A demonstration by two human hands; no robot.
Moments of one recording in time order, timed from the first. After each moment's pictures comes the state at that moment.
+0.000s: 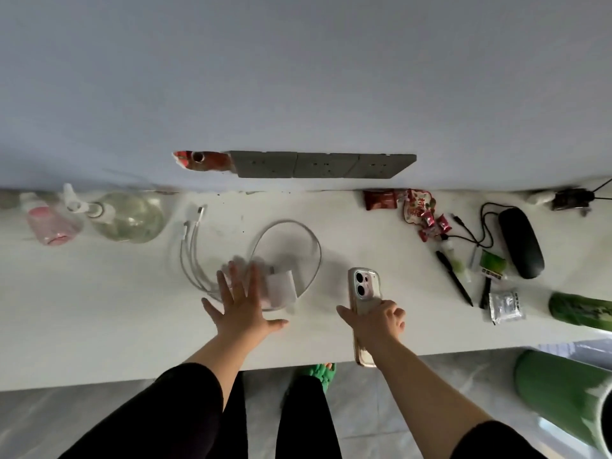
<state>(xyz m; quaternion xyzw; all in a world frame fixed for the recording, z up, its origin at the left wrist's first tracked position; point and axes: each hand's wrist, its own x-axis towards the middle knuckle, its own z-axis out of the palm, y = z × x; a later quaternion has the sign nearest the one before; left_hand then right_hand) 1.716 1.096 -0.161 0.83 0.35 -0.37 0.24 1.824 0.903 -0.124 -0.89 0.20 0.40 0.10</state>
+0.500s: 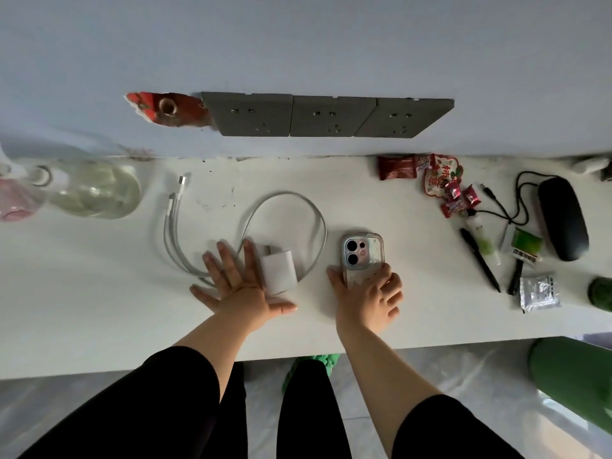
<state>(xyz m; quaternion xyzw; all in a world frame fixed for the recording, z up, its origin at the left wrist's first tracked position) 1.735 1.091 -0.182 0.77 0.39 -0.44 0.22 1.800 0.934 -0.188 -0.96 0.21 0.18 0.10</state>
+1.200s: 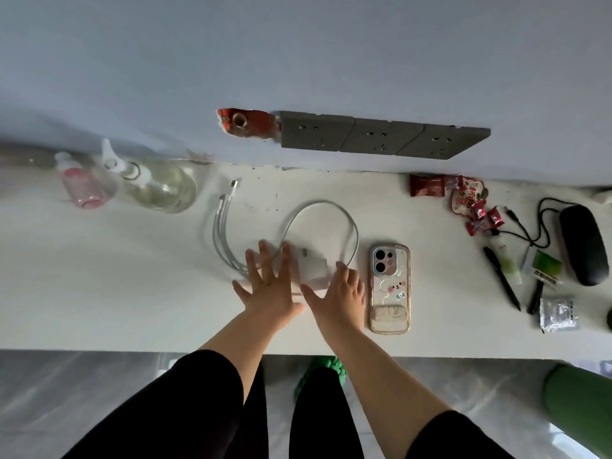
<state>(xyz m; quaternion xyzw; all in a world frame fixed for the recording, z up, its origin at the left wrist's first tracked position) 1.717 1.113 -0.161 0.82 0.36 -0.34 0.28 1.772 1.012 -0.154 -0.94 -0.06 0.32 0.15</state>
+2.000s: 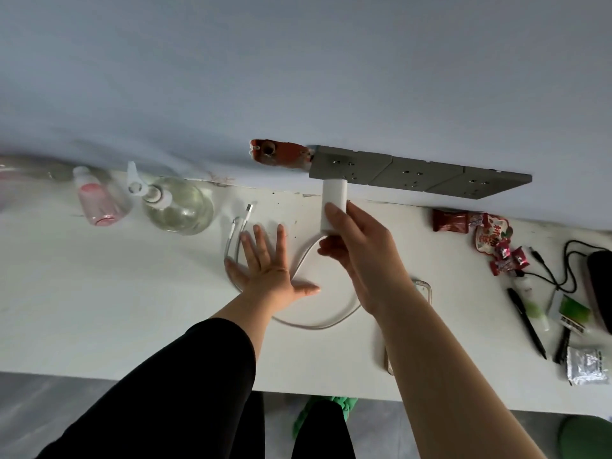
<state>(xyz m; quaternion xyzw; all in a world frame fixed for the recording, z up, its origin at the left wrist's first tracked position) 1.757 1.173 -0.194 0.82 0.37 -0.35 0.26 1.864 1.080 -0.063 -0.66 0.06 0.42 0.62</state>
